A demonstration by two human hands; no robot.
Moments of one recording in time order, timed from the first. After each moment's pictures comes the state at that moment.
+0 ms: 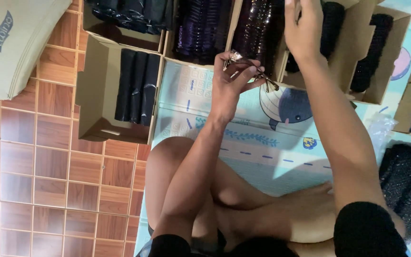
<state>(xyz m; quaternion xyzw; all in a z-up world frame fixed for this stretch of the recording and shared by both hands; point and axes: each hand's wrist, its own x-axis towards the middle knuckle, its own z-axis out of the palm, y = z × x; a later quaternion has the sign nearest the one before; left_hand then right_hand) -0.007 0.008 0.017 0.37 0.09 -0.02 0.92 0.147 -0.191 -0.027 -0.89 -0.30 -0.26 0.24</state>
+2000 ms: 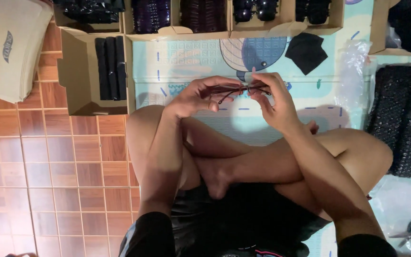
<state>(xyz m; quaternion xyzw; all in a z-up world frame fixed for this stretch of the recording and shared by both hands) -0.110 0.016 0.024 0.43 -0.25 -0.34 0.79 -0.173 -0.236 0.032 -0.78 -0.21 -0.12 0.58</state>
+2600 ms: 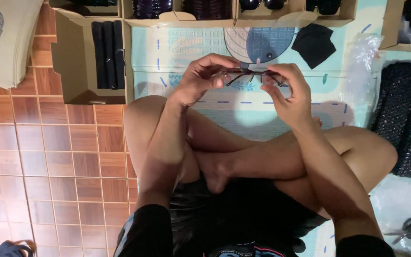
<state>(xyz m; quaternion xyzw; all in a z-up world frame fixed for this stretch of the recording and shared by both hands) -0.098 0.003 0.000 0.42 -0.25 -0.24 0.84 -0.170 -0.245 0.047 -0.78 -0.21 -0.18 0.56</state>
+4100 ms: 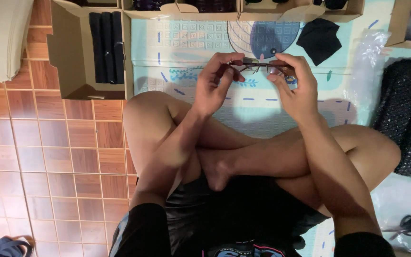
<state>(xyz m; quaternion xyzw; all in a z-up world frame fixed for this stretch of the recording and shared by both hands) -0.138 -0.034 0.018 0.59 -0.16 0.04 0.79 -0.169 -0.254 0.038 -0.83 -0.16 -0.13 0.51</state>
